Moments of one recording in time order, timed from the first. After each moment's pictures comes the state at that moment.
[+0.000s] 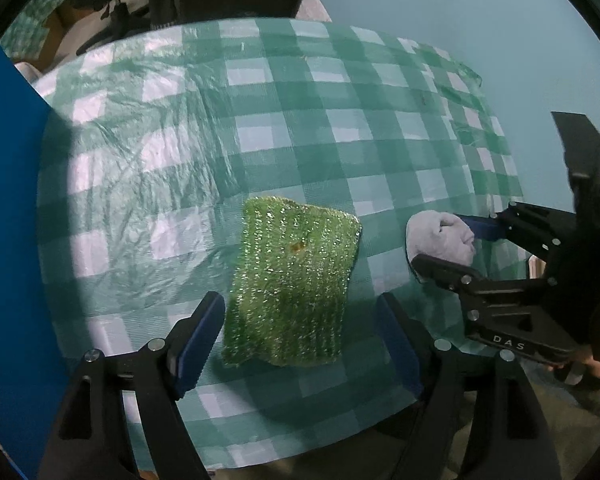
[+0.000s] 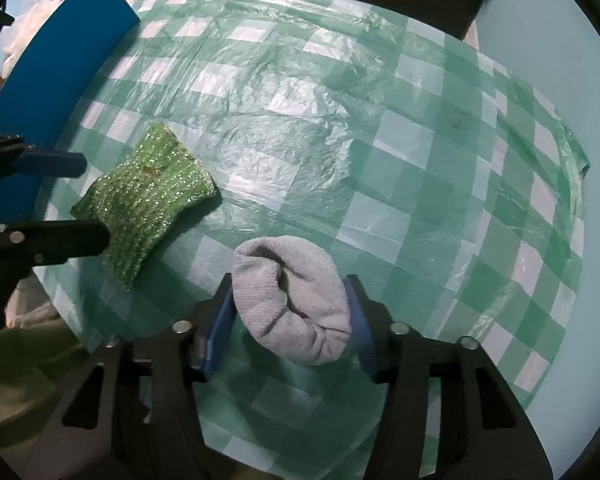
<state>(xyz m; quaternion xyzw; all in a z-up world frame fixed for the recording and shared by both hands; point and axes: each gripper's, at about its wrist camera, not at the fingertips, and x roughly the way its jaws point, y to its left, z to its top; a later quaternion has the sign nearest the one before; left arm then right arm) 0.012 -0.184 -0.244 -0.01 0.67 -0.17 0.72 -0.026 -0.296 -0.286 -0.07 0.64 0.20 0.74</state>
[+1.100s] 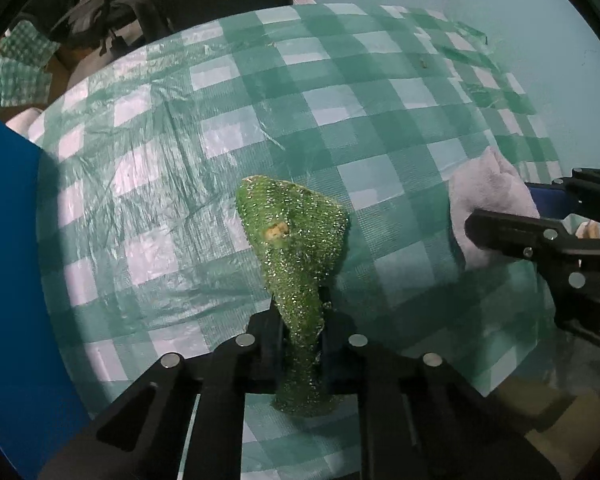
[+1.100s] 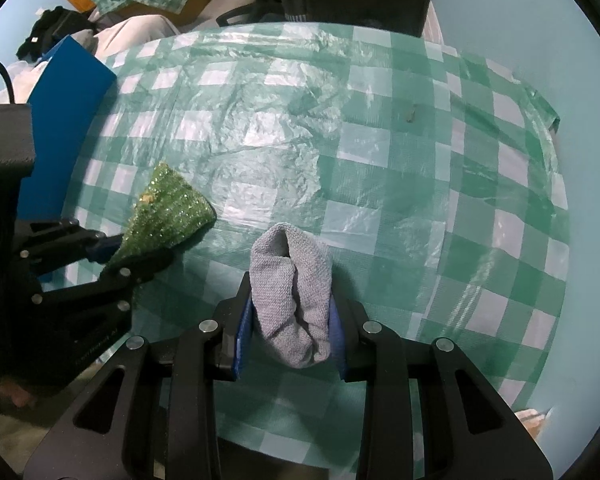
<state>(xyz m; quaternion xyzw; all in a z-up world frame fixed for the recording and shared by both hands) 0.004 -0.255 -0.267 0.09 0.65 -0.15 0.74 -0.024 -0.318 -0.257 0.01 0.64 0.15 0.76</state>
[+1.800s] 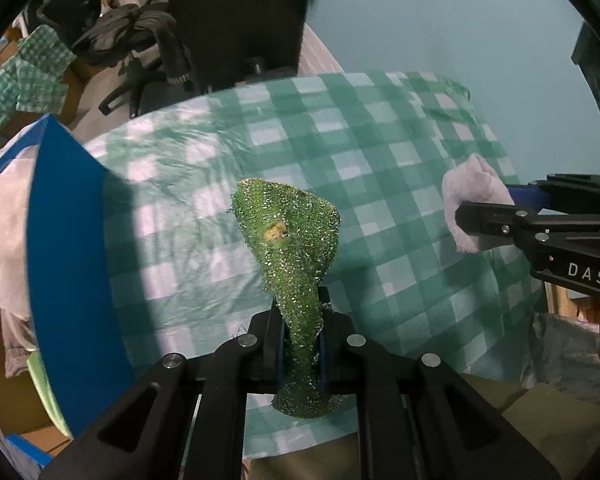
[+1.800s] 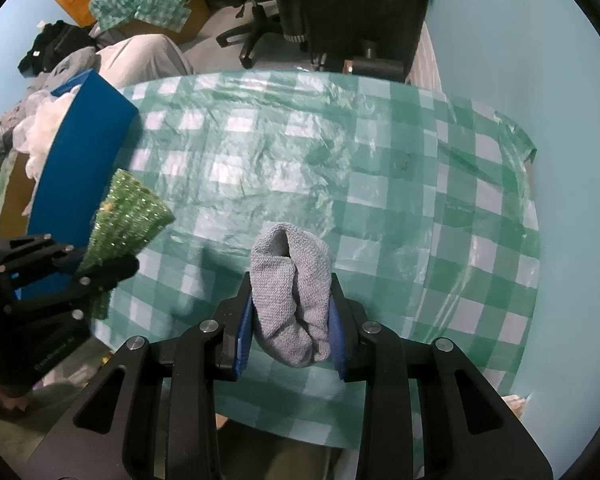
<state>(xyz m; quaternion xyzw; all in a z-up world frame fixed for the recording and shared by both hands) -0.007 -0.176 -0.184 0.07 0.61 -0.15 0.78 -0.017 -0.302 -0.204 0.02 0.62 0.14 0.77</state>
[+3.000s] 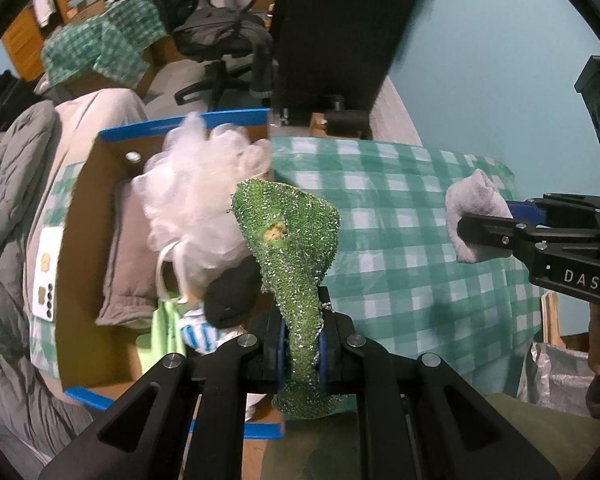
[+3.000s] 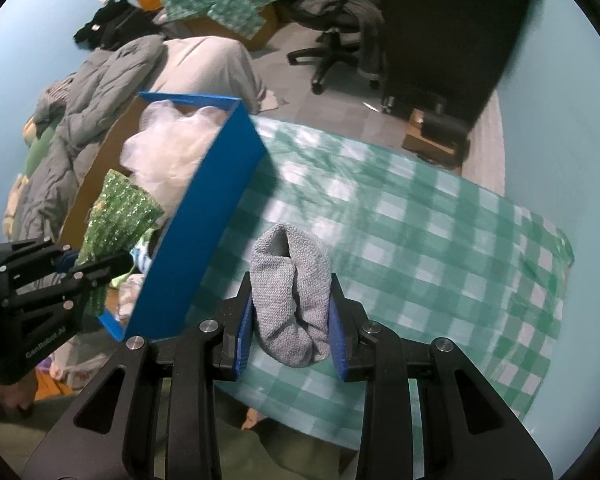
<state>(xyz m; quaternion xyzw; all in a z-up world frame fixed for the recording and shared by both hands) -0.018 -0.018 -0.108 -0.01 0.57 -0.06 0.82 0.001 -0.157 -0.126 -0.03 0.58 0.23 0.78</state>
